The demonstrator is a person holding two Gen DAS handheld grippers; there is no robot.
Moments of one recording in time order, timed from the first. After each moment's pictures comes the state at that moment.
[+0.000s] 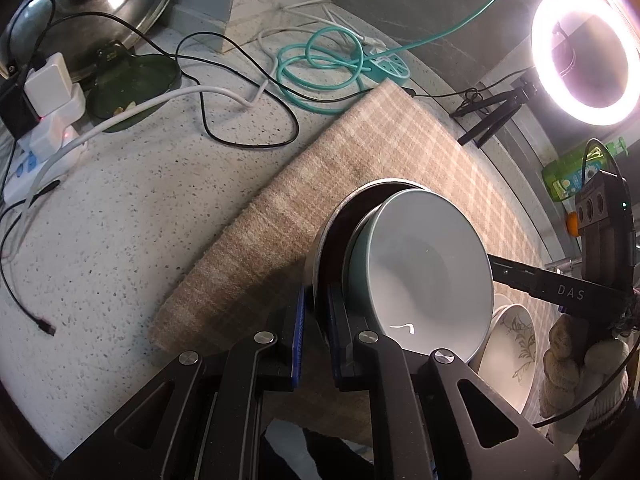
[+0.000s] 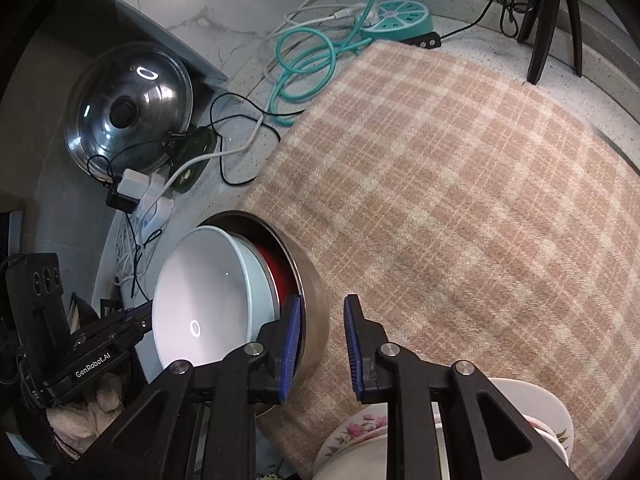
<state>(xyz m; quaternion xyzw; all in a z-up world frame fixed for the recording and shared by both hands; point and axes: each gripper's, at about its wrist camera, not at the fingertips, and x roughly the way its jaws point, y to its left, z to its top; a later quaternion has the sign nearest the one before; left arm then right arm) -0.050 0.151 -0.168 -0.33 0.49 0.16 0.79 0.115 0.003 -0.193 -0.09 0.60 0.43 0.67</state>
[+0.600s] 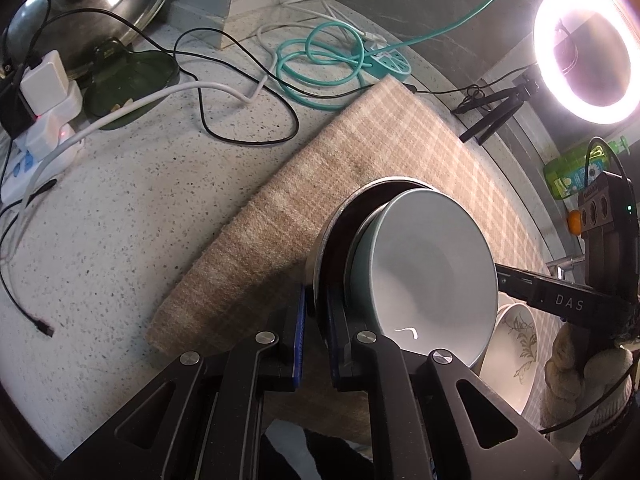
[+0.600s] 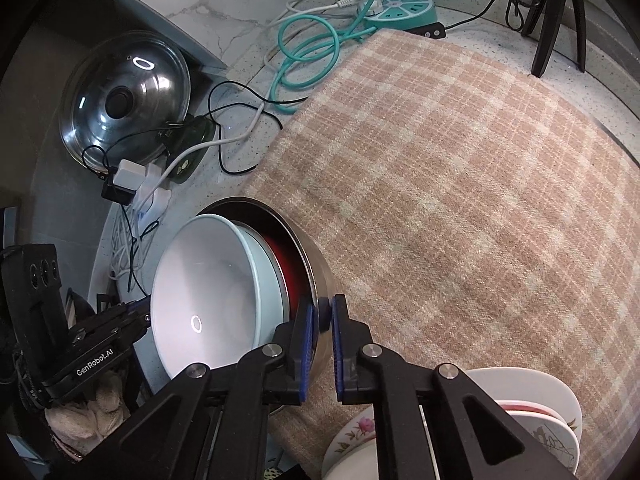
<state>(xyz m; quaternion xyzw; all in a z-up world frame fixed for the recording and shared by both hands) -0.048 0.153 -0.170 -0.33 0.49 0.16 0.79 0.107 0.007 -0.194 -0.10 0.61 0.42 0.67</state>
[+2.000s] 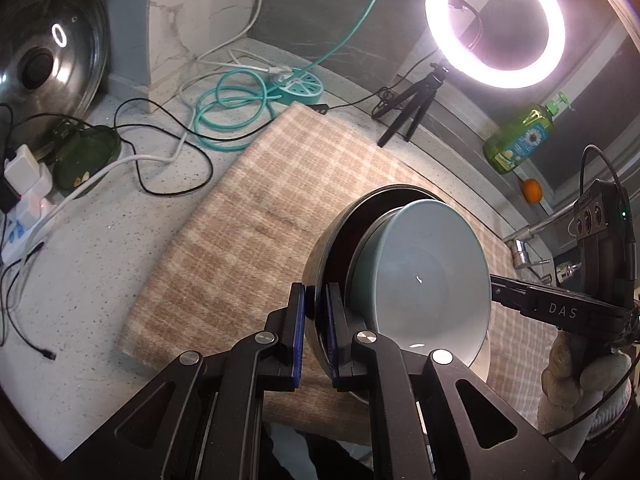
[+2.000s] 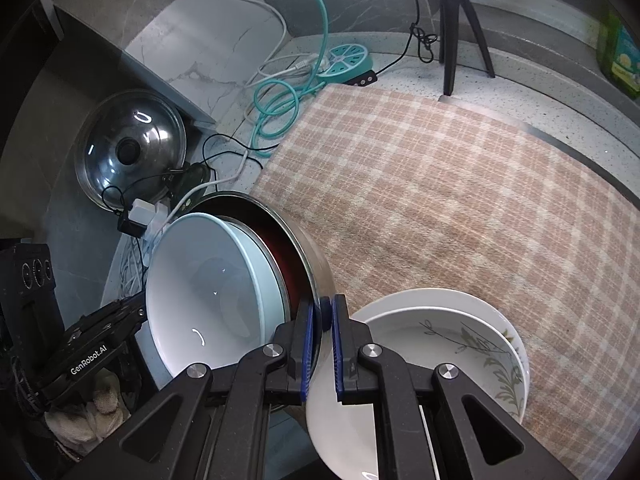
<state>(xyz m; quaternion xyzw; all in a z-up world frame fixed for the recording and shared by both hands) -0.026 0.089 -0.098 -0.26 0.46 0.10 0.84 0.088 -0.088 -0.125 -0.04 0.57 0.37 0.73</state>
